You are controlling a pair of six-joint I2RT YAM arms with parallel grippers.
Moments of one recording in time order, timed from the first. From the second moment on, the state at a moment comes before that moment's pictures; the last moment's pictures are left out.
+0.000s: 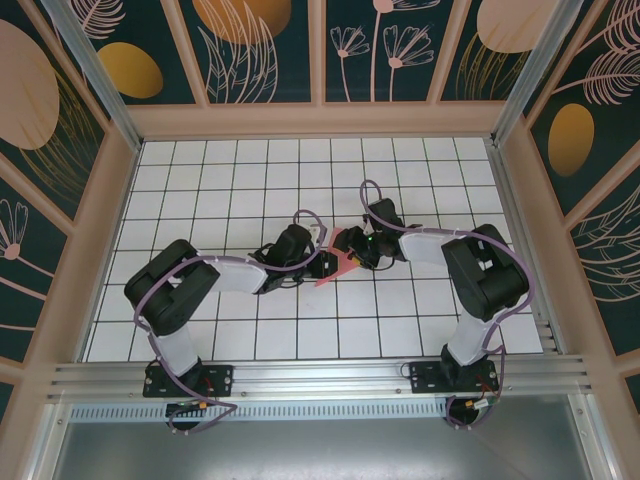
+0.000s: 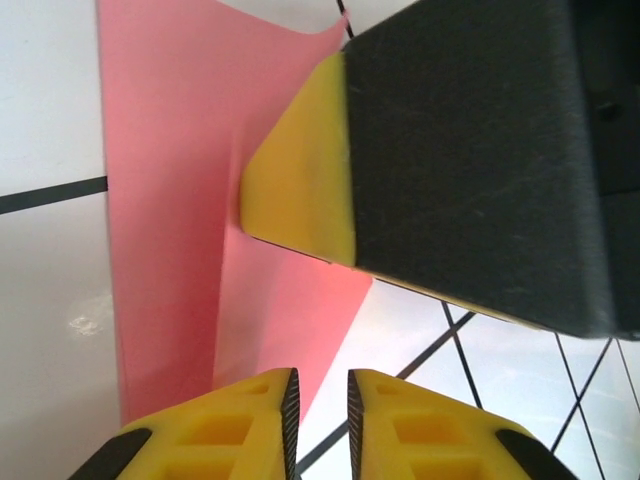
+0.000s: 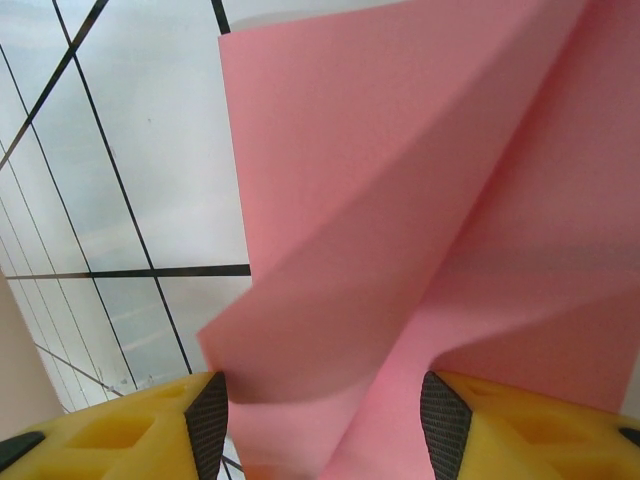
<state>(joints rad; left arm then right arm) -0.78 1.79 0.77 0.34 0.27 -0.72 0.50 1.78 0.86 -0.06 -0.44 0.94</state>
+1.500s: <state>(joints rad) -0.77 1.73 0.79 0.29 0.19 -0.79 0.51 1.83 0.93 -0.16 -0.39 0.89</state>
